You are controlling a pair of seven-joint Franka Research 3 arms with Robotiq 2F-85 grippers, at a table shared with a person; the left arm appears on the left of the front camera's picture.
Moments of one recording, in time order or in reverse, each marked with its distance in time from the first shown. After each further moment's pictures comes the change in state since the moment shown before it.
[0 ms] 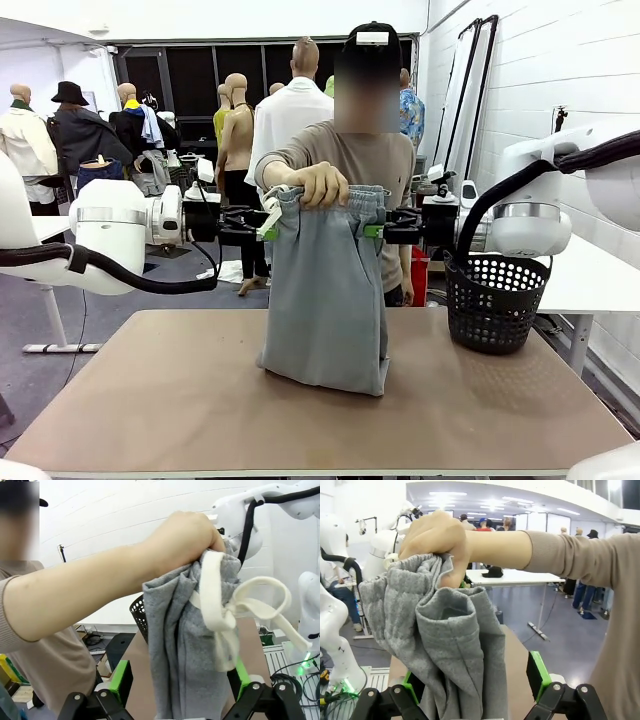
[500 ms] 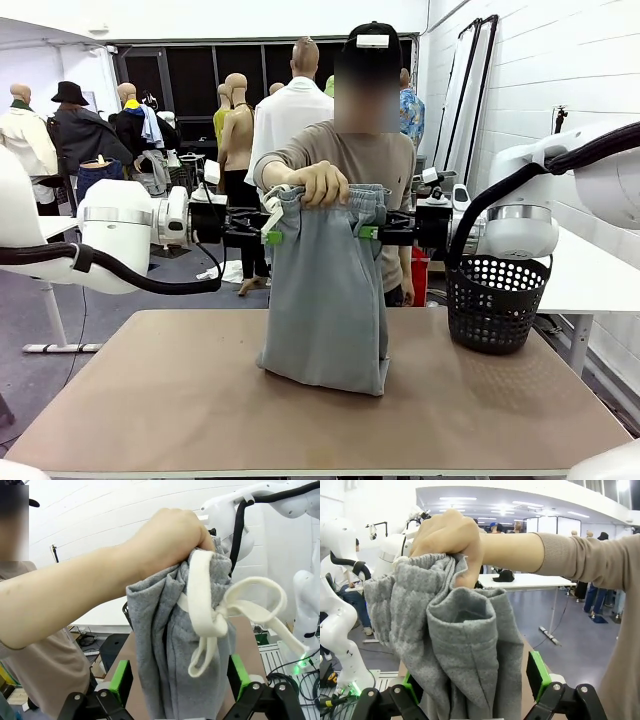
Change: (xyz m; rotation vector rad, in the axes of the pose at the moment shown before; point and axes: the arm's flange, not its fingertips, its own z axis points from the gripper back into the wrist) left arm 0.000 0.002 -0.012 -0.034 0.003 0.001; right arm -0.004 -0.002 -0.011 0.051 -0.022 -0.020
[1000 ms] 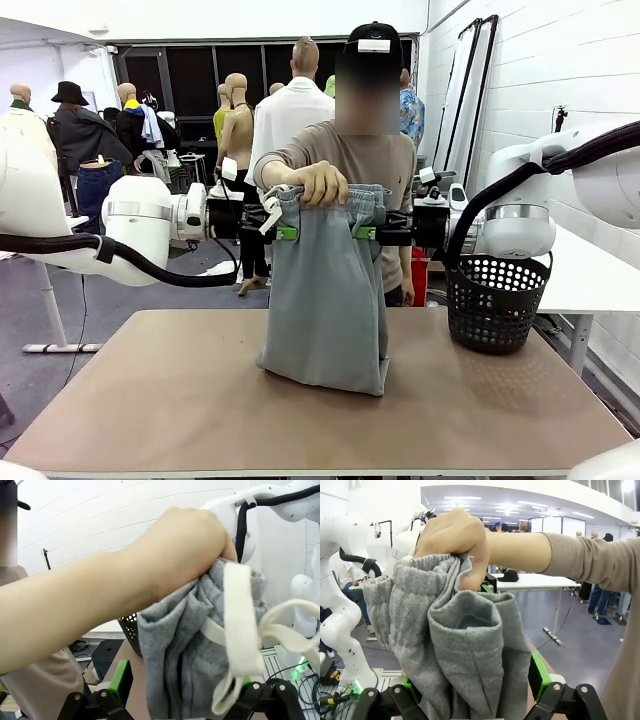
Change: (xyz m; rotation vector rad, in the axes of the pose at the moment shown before) left arm 0.002 0.018 -0.032 -0.050 -0.018 0.008; right arm 0.000 0.002 -0.006 0.026 0.006 0.004
